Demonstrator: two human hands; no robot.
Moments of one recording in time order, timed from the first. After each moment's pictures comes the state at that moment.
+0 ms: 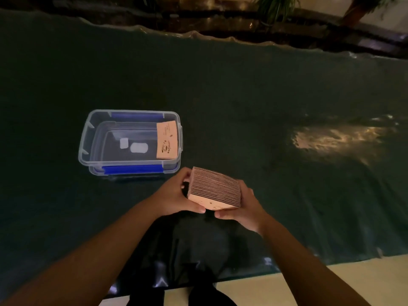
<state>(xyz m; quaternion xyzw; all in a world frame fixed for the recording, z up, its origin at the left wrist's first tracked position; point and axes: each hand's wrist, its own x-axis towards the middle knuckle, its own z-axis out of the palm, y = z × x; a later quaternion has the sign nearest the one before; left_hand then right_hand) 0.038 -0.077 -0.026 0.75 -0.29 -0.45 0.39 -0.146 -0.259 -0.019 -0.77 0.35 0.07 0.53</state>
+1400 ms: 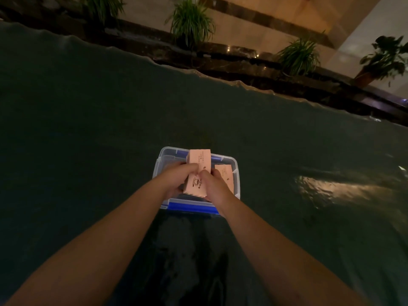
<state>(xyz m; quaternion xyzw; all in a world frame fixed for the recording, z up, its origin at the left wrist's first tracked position) 0.221 -0.006 0.040 0.66 0.01 -0.48 0.57 0.130 -0.117 0.048 -0.66 0.43 0.10 0.60</state>
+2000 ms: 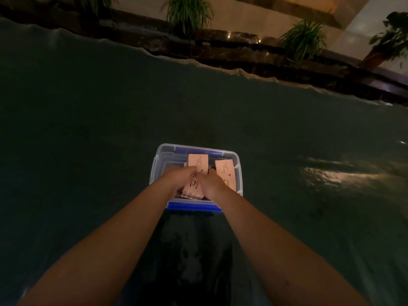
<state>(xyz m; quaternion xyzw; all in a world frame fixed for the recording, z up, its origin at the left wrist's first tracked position) 0.222 -0.026 0.017 0.74 0.10 -0.45 0.49 0.161 -0.127 0.004 -0.72 0.47 0.17 0.49</state>
